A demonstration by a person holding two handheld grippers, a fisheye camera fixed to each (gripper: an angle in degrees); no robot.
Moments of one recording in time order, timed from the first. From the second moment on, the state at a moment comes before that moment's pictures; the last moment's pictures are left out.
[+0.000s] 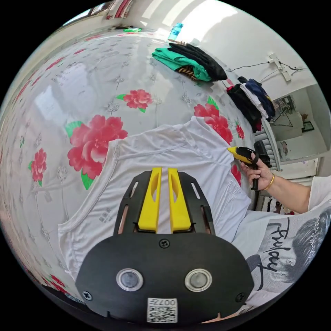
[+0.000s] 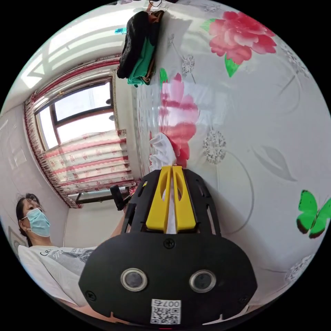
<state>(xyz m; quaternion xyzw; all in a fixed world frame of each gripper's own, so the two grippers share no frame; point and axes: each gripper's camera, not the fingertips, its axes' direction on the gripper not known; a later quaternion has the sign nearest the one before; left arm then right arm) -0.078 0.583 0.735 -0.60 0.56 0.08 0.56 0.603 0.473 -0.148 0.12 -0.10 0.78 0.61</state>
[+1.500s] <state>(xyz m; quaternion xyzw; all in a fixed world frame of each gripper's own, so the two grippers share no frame) -0.144 0.648 0.804 -0.62 0.60 -0.02 0.50 0.365 0.190 0.017 -0.34 -0.07 0.12 0.93</state>
